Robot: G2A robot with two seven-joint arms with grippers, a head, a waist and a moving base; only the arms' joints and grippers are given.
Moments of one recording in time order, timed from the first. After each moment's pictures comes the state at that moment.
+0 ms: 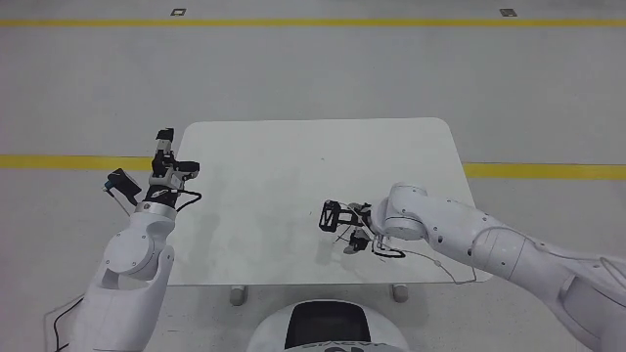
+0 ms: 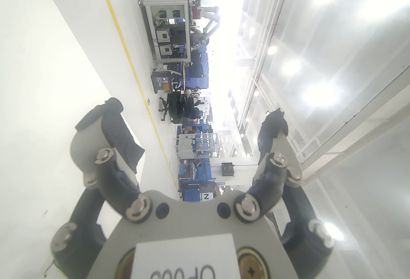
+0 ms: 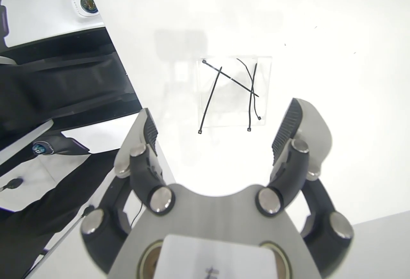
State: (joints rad) left arm 1.73 -1.15 -1.60 -1.80 -0.42 0.00 0.00; right arm -0.73 -0.98 0.17 -1.49 -0.78 -0.34 0.83
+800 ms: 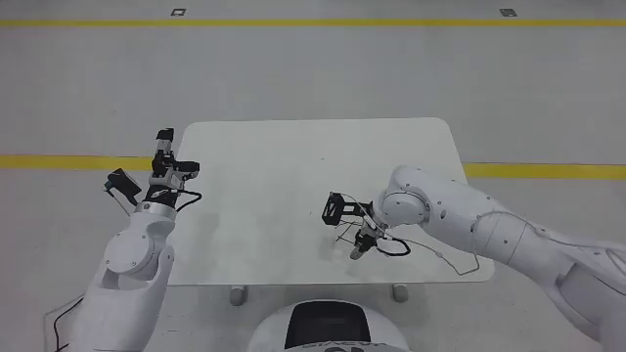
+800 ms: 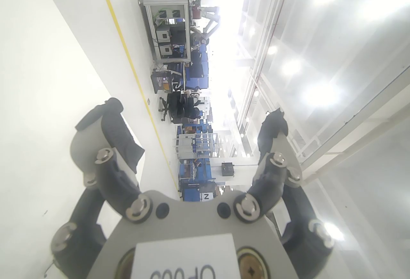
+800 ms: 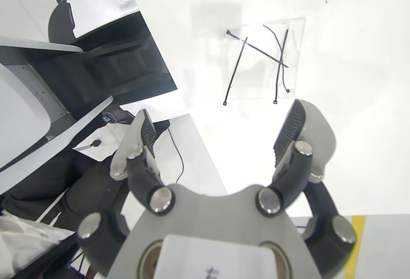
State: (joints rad) left arm 1.73 -1.15 -1.60 -1.80 -0.42 0.00 0.00; right arm -0.66 -1.01 0.17 -1.45 -0.48 -0.34 1.10
